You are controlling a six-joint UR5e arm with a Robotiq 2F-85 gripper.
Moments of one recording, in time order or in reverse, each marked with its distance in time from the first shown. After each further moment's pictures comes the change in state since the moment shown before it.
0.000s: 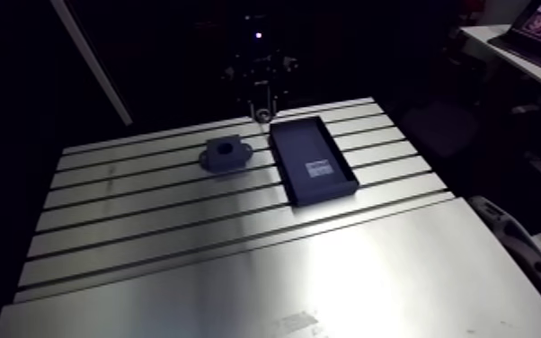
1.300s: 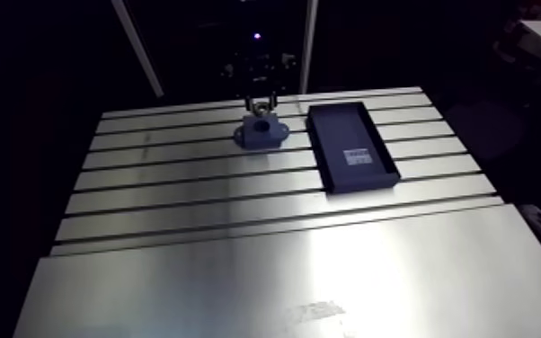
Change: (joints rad) arm 0.122 0.063 0.027 -0.118 0.017 0.006
